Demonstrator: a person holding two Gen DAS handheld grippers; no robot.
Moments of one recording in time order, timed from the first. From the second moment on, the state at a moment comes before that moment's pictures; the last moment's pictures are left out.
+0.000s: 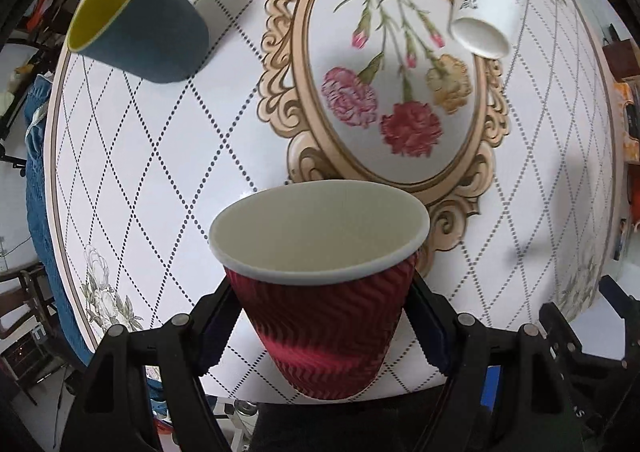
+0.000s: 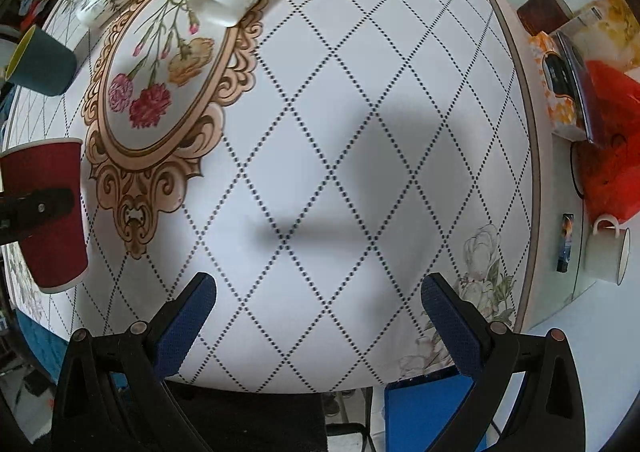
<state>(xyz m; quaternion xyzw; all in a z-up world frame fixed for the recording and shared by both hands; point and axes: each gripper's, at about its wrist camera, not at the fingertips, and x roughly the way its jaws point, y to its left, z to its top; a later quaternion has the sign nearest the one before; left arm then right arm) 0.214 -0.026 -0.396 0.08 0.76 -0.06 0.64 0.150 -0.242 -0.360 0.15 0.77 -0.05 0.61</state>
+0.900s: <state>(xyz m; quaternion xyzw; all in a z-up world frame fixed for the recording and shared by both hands) 0.212 0.007 -0.443 0.05 0.78 -0.05 0.62 0.160 -0.196 -0.376 0.07 0.80 -0.07 0.59</state>
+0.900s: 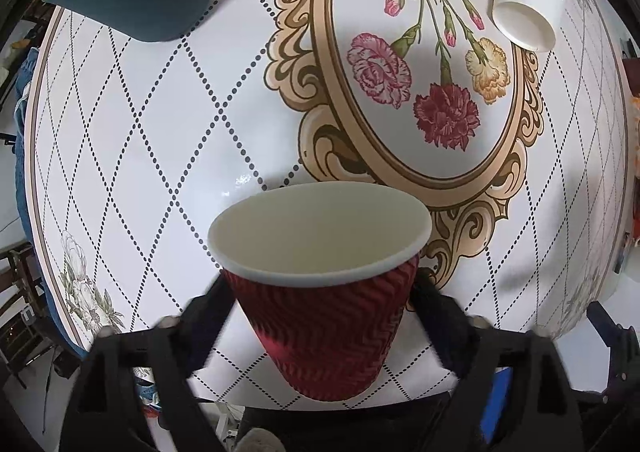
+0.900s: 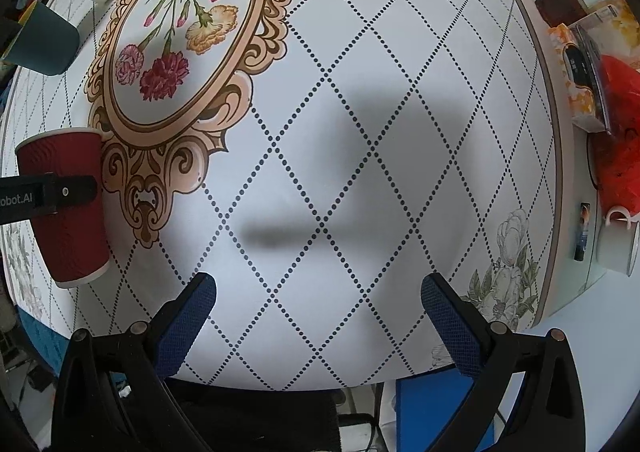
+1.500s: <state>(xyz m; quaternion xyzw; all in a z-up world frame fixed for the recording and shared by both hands) 0.212 0.007 -0.358 0.01 0.75 -0.04 0.66 0.163 -0.190 -0.357 0.07 0.80 -0.06 0.60</state>
